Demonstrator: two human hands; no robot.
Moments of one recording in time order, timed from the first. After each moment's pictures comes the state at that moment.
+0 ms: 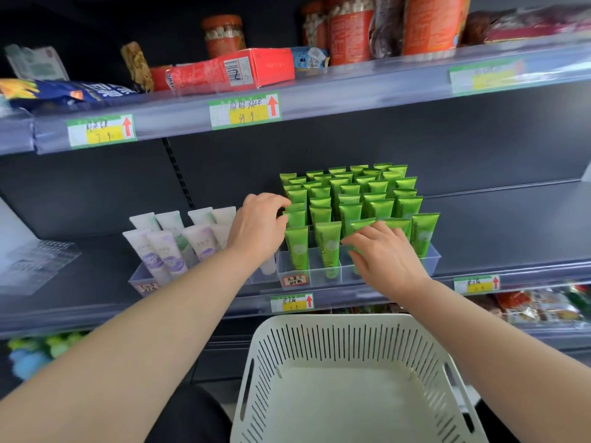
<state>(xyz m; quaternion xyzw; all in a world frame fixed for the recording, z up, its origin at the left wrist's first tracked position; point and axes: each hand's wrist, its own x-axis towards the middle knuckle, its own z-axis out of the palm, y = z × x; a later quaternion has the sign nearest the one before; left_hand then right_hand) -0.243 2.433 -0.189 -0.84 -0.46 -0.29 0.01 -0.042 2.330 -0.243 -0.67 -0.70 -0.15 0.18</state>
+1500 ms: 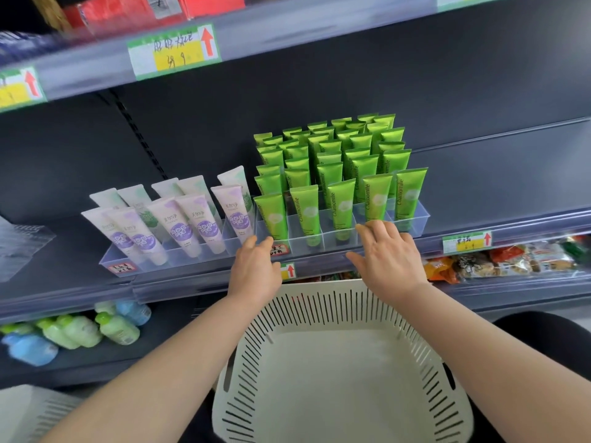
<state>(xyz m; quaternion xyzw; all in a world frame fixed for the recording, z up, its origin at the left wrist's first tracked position) -0.231 2.394 -0.303 -0.80 -0.58 -0.15 -0.10 -0.016 2.314 -0.321 -0.77 -0.62 -0.09 0.12</state>
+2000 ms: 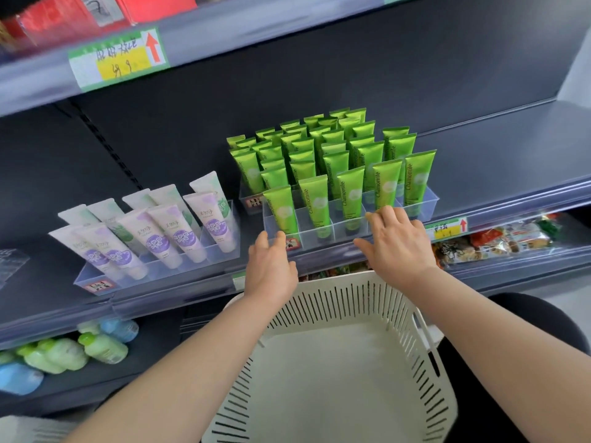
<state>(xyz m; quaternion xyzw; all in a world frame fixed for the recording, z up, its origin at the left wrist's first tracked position) -0.175 2.376 -0.304 -0.81 -0.56 -0.11 -0.08 0.026 2.300 -0.320 -0.80 -0.58 -0.11 0.10</state>
